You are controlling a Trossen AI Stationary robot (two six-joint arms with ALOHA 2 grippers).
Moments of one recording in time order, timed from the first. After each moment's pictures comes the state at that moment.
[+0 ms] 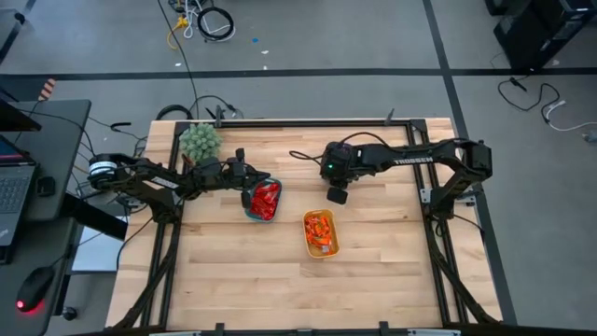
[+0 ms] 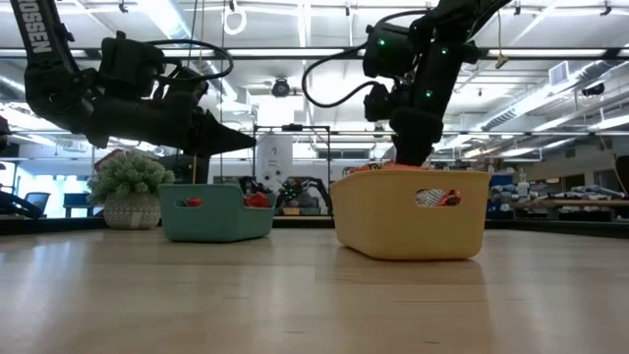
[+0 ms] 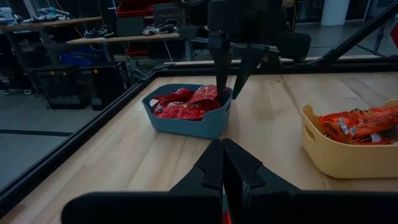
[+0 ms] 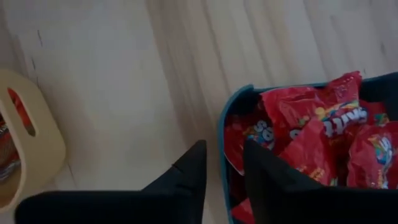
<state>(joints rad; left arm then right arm) 0.34 1.40 0.19 1.13 0.15 0.09 -0.23 1.65 1.10 -0.64 0.11 0.04</state>
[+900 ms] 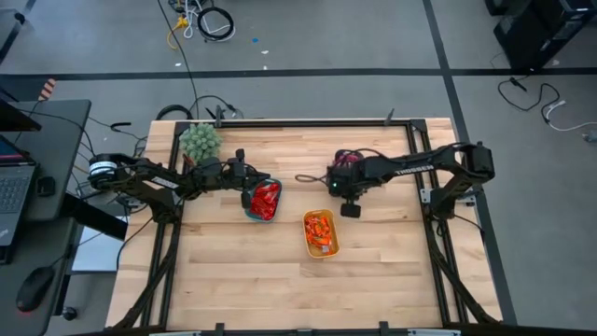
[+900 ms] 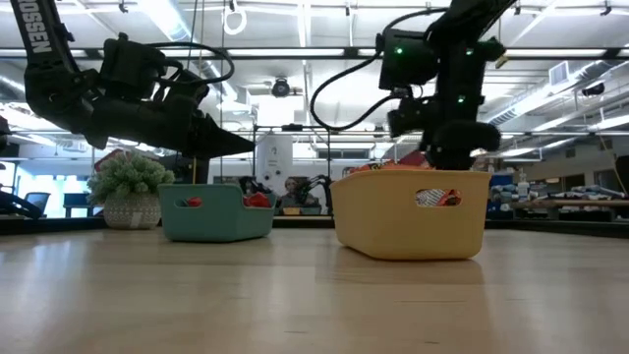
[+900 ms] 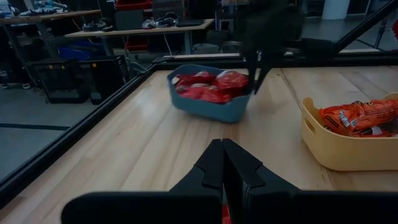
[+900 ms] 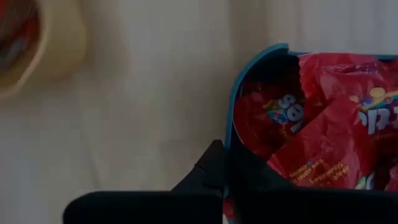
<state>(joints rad) 0.34 1.40 0.19 1.10 0.15 0.09 -0.13 1.65 1.02 -0.76 0.10 0.02</state>
